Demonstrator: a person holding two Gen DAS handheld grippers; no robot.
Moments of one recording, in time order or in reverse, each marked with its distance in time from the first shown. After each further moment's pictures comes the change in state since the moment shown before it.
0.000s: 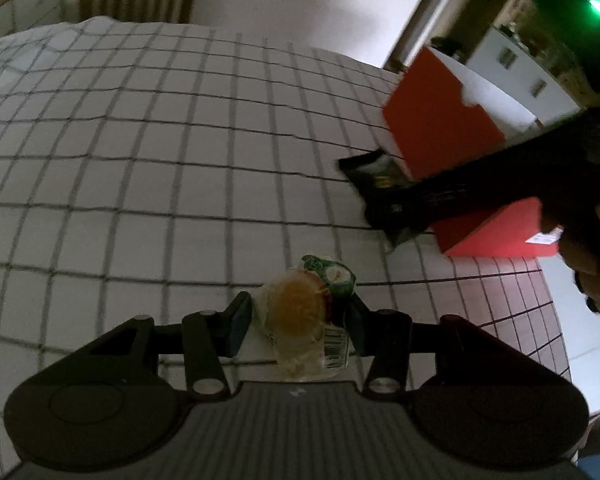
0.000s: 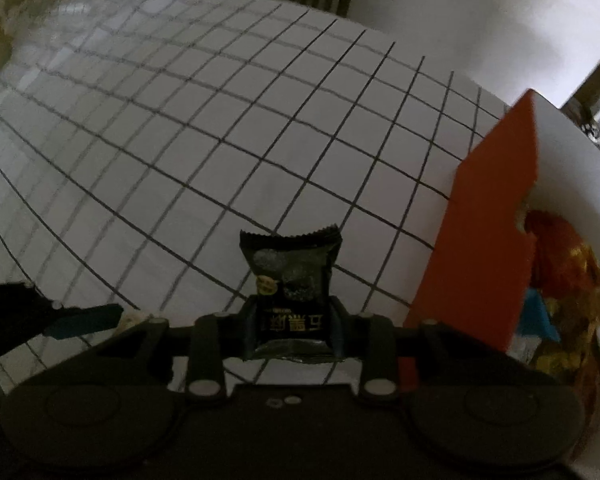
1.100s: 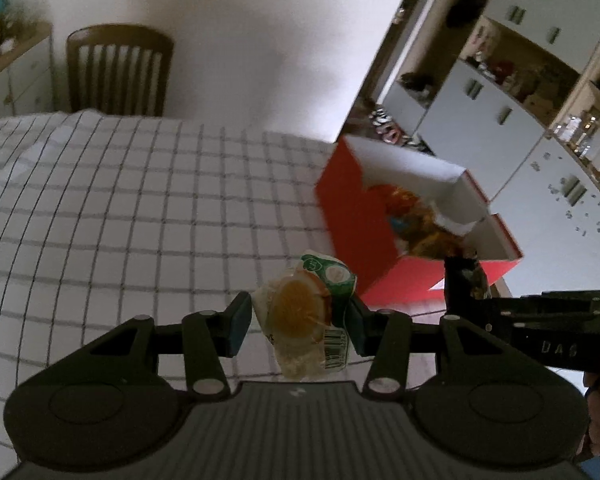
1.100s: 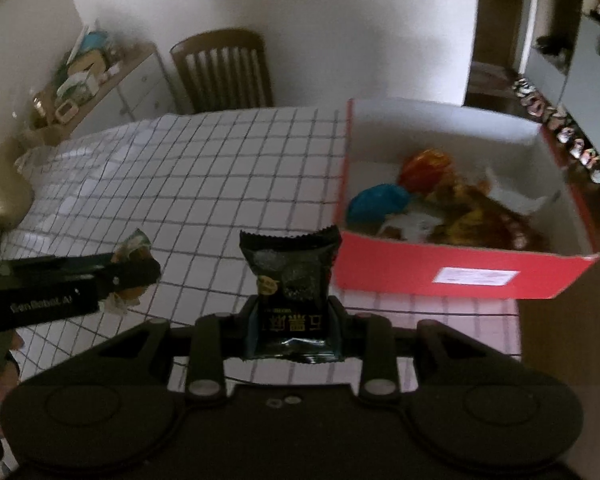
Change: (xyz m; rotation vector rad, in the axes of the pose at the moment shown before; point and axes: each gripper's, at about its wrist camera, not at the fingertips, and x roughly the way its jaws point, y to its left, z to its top) left arm -0.111 -0.068 0.034 0.072 -0.128 -0.050; right arm -0.147 -0.032 -0.120 0.352 -0.286 0.017
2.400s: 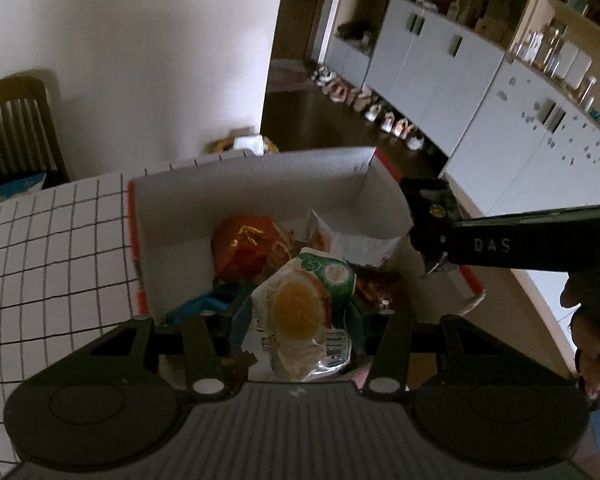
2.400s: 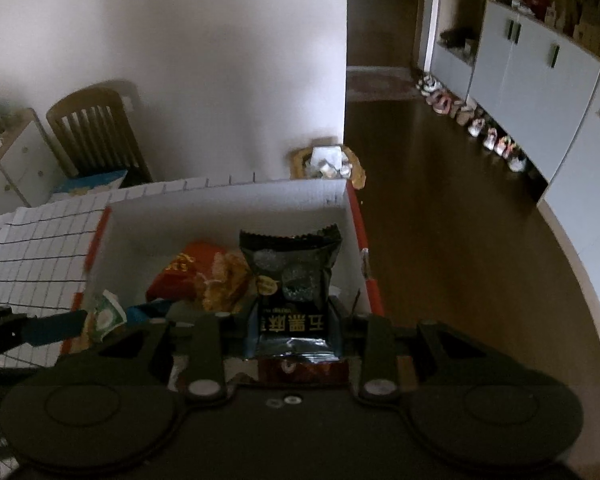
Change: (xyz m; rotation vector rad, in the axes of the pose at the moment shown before) left arm 0.155 -0.189 0.072 0.239 0.119 -0.019; right arm 0.029 -0.195 0.077 0.151 -0.050 -0.208
